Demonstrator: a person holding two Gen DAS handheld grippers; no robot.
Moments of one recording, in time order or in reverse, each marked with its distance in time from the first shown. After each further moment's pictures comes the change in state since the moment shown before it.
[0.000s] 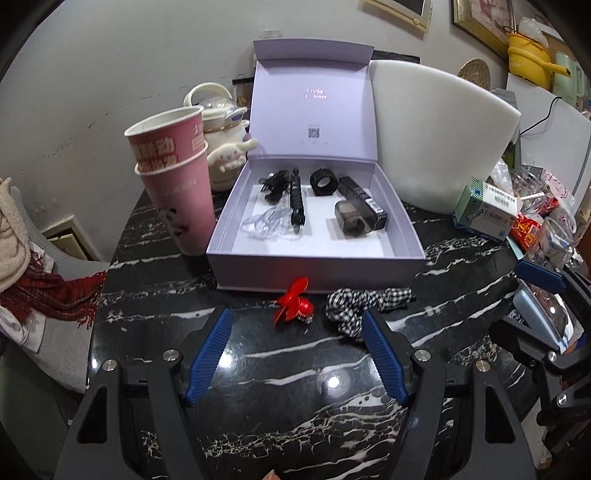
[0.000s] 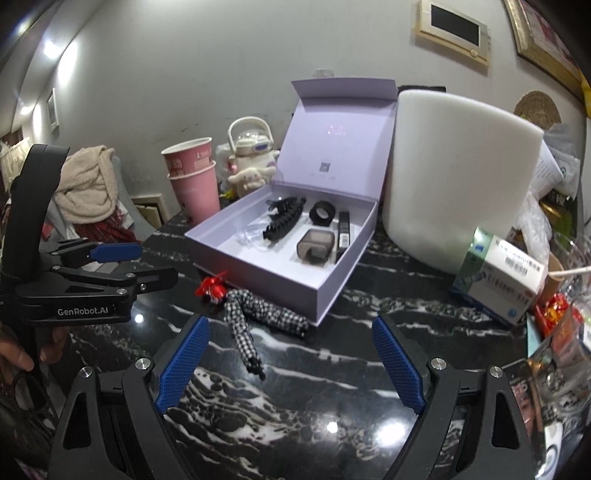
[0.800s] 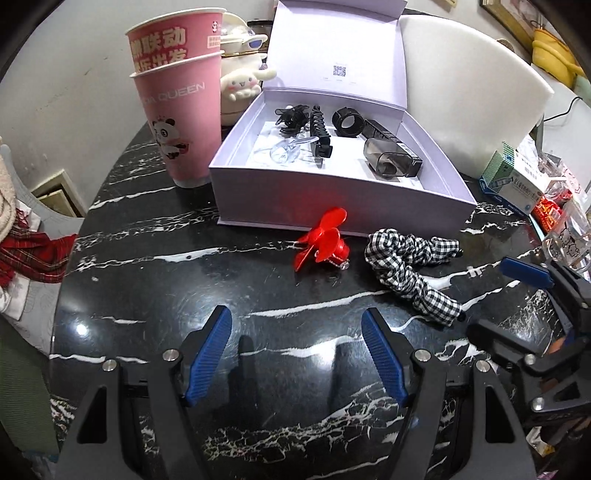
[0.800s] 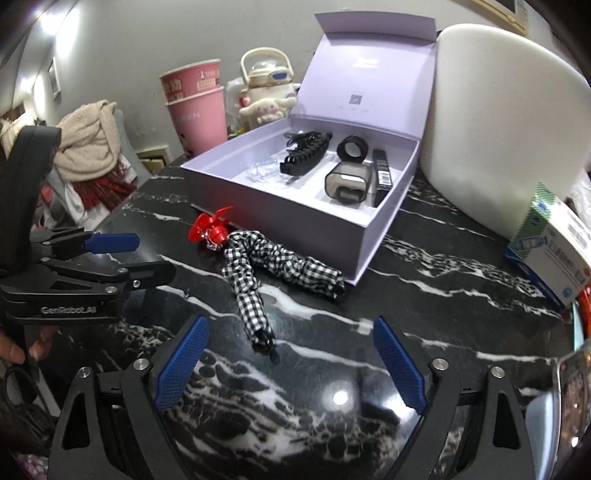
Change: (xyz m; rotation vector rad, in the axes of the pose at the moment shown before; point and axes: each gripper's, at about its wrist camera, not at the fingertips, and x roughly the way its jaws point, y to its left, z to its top) left arm 0.055 0.027 -0.031 -0.060 0.133 -0.038; right arm 0.075 0.014 -0.024 -0.047 0.172 0.050
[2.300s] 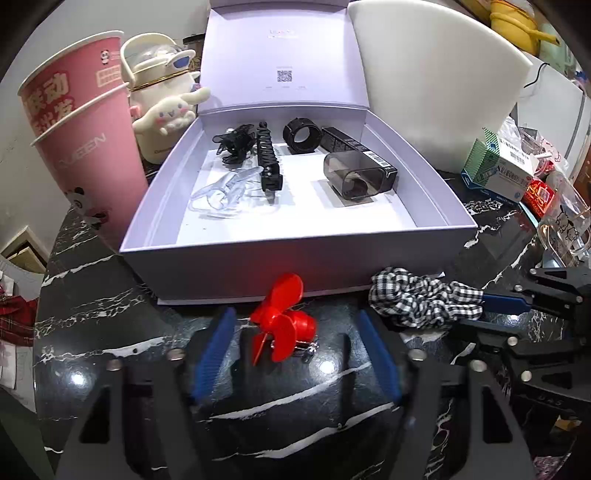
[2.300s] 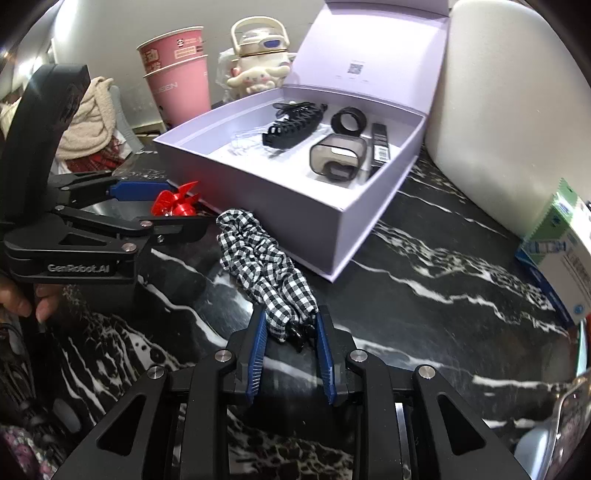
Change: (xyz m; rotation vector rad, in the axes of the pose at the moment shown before) left arm 0.042 -0.025 0.038 0.170 -0.038 -0.069; right arm 0.026 -0.025 0.001 -0.033 0.090 0.002
